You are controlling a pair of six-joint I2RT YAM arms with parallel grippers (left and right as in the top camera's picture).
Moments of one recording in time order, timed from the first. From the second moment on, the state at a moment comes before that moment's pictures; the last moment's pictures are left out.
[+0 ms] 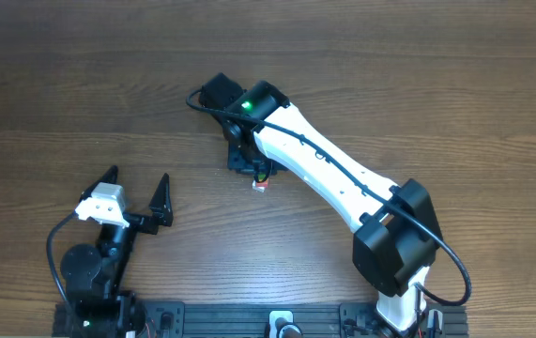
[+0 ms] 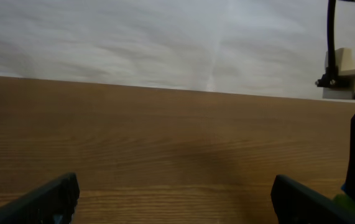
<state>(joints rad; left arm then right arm) 0.04 0.01 0.01 -0.05 0.24 -0.15 0.75 1.98 1.75 -1.30 0.05 0.78</state>
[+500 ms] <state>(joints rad) 0.04 0.01 0.01 -0.05 0.24 -0.15 0.75 1.99 1.75 -1.30 0.05 0.78</state>
